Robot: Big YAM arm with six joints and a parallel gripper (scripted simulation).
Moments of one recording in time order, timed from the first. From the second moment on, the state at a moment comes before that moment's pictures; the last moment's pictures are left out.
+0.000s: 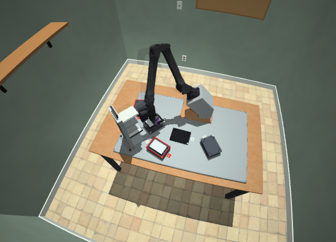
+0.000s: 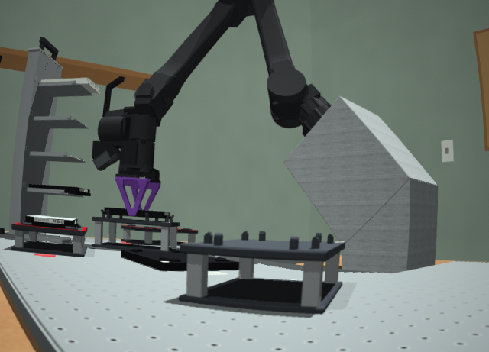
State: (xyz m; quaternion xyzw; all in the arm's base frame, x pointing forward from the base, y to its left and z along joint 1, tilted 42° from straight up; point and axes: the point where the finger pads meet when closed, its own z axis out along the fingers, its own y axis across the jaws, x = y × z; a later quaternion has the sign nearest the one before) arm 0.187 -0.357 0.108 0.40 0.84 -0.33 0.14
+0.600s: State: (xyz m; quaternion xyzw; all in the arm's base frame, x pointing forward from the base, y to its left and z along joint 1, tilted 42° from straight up) arm 0.187 -0.360 0.105 0.40 0.84 -0.33 0.14
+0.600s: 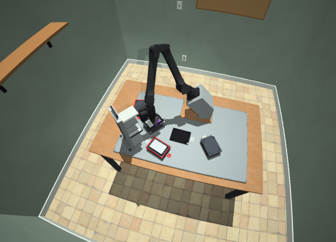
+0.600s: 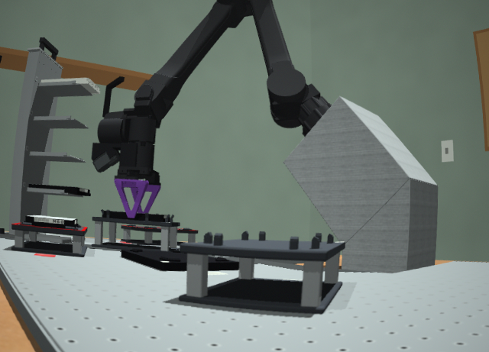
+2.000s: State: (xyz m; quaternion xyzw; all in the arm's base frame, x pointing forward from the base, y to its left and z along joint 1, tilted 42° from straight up) arm 0.189 -0.301 0.171 0.39 0.85 -0.33 0.14
